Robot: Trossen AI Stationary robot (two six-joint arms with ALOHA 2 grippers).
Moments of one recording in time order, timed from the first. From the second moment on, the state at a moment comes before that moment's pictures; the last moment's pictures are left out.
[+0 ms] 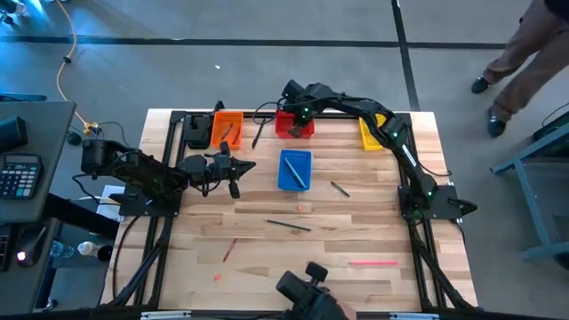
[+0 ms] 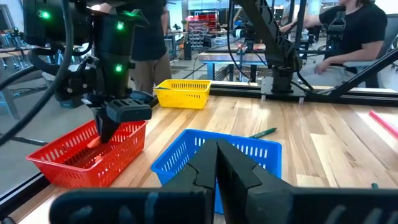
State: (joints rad) left arm 0.31 1.38 0.11 1.23 -0.10 0.04; right arm -0.62 2.36 2.05 -0.94 0.05 -0.16
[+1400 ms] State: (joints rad) left arm 0.31 1.38 0.11 1.22 -0.09 0.04; right arm -0.53 2.01 1.39 -0.05 -0.06 -0.08
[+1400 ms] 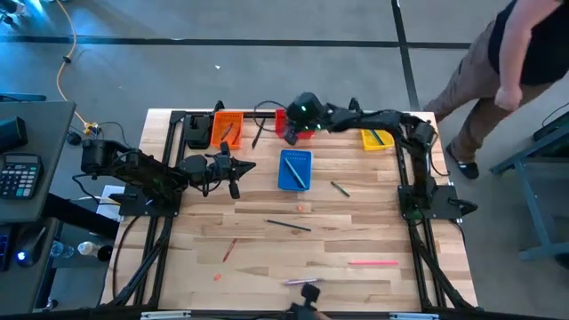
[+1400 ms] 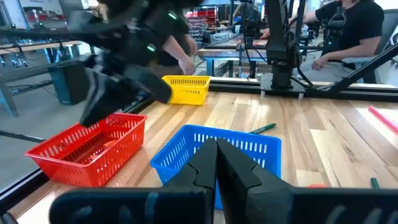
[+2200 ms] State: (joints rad) left arm 0.30 1.38 0.14 1.16 -0.07 0.03; right arm -0.29 1.23 0.28 0.83 0.27 0.05
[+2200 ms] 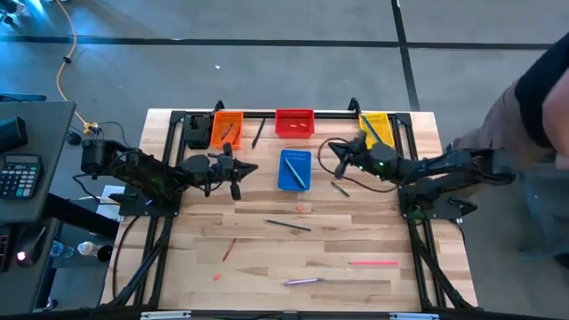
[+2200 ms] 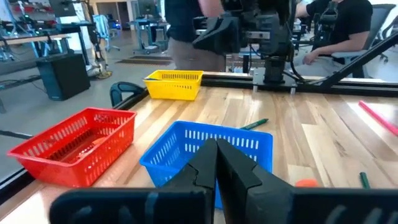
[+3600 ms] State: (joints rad) left arm -0.19 1.37 0.93 -0.74 -0.12 -0.53; right arm -0.25 1.06 0.16 0.76 0.30 -0.01
